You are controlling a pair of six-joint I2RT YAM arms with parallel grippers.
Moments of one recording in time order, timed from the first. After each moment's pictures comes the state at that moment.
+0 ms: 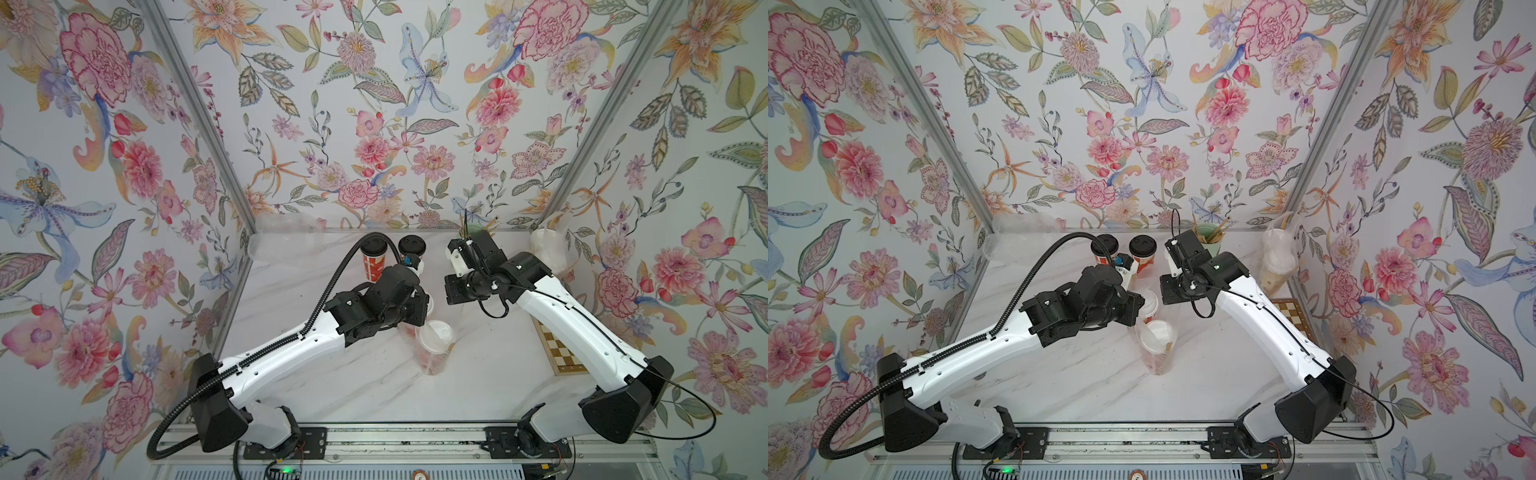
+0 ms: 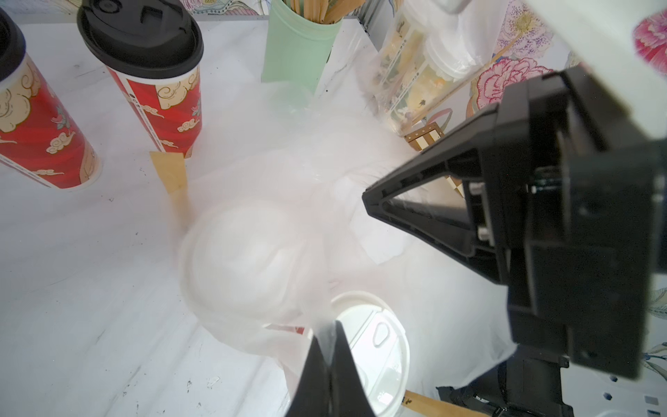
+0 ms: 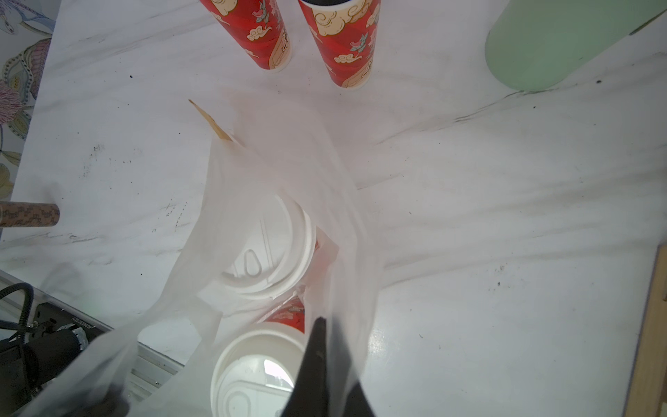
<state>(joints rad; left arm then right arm) -0.96 1.43 1.36 -0.57 -0.08 -0.55 0.62 1.46 1.56 -1.11 -0.01 0.34</state>
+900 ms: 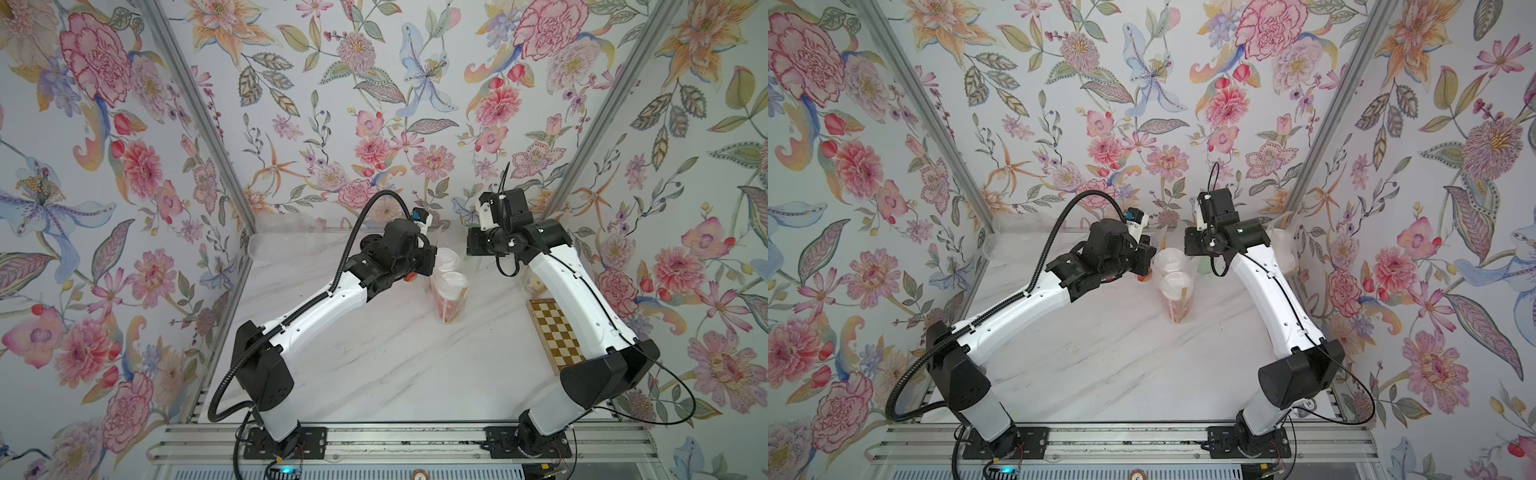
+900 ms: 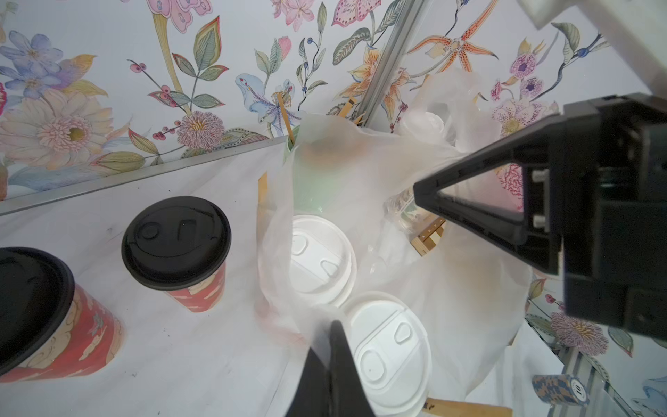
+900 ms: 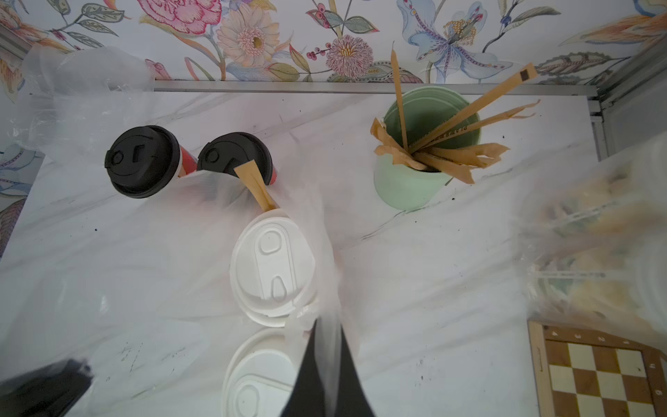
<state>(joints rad) -0.76 1.74 1.67 -0.36 0.01 -0.32 0.35 1.66 1.87 -1.00 0.04 0.22</state>
